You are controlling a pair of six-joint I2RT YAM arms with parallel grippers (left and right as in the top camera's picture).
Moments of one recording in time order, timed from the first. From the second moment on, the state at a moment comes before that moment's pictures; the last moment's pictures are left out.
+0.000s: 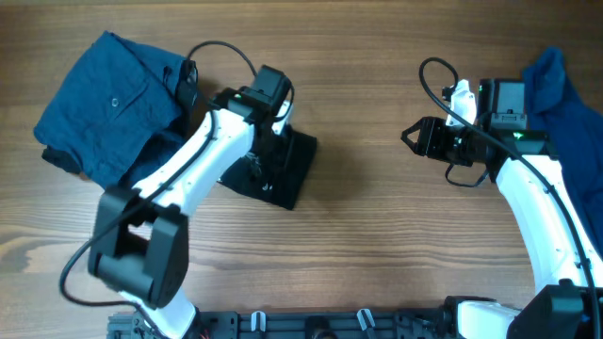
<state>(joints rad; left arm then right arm) -0.46 1.83 1.36 -0.96 0.06 -0.16 -0.05 1.43 1.03 -0.70 -0.45 0.20</state>
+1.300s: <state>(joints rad) -0.62 1.87 1.30 -0.81 0.29 -0.30 -0.05 1.43 1.03 -0.71 -0.45 0.20</state>
